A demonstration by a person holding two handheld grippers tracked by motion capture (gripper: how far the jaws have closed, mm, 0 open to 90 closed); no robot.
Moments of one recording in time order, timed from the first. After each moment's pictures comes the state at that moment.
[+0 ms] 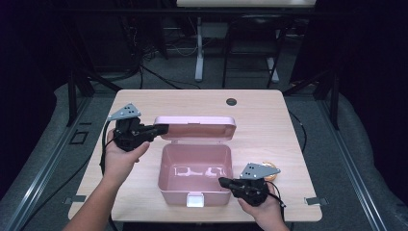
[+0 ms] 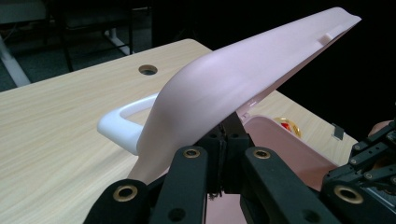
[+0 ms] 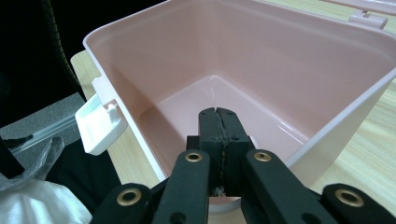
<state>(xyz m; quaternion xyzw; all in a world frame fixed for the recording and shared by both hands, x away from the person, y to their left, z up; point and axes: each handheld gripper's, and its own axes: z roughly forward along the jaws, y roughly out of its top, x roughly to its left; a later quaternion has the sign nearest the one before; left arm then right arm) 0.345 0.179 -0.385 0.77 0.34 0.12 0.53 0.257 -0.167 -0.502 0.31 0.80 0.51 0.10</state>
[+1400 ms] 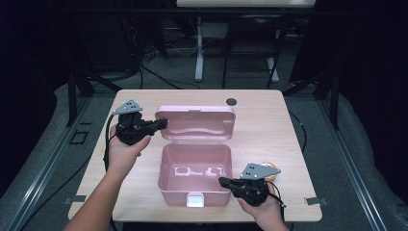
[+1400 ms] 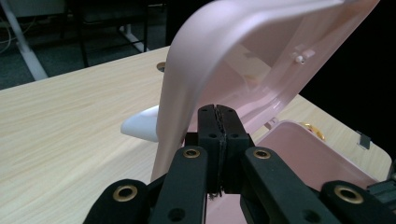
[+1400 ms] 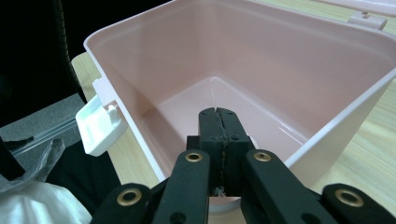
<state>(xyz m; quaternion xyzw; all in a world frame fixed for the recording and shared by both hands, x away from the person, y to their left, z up) 0.369 0.182 -0.397 0.76 0.37 0.13 0.51 0.257 -0.168 -0.503 0.31 0.80 0.51 0.09</state>
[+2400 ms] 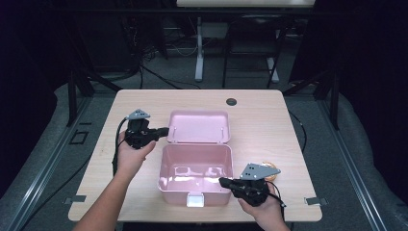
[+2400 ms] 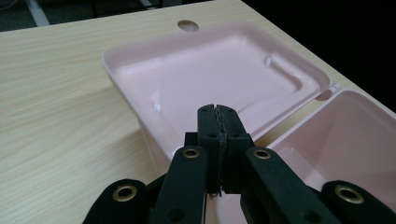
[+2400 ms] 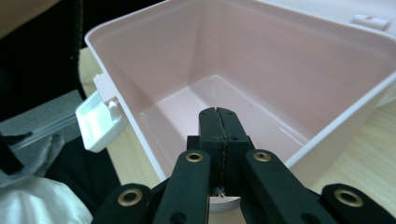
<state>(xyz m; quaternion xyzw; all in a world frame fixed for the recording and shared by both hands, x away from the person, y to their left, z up) 0.390 0.183 -0.449 0.77 0.41 0.11 0.47 0.257 -0.168 -0.503 0.30 0.80 0.51 0.10</state>
